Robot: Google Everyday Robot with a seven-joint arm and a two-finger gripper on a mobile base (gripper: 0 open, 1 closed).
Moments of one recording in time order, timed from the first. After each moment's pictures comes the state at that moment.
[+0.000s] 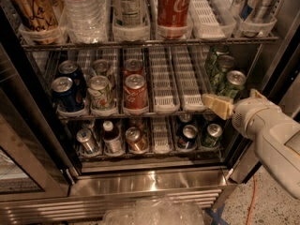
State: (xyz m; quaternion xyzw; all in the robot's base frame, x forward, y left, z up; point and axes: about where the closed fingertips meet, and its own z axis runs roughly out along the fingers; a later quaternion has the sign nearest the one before) arm 0.544 -0.234 0.847 -0.05 0.81 0.02 0.58
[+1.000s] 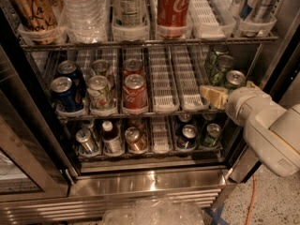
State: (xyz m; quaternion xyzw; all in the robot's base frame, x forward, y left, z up) arm 0.578 -0.238 0.848 -0.04 0.81 0.00 0.58
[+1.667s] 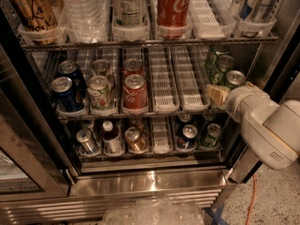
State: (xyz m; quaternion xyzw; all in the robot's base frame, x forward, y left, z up) arm 0.594 -0.251 0.835 -0.03 0.82 -0.02 0.57
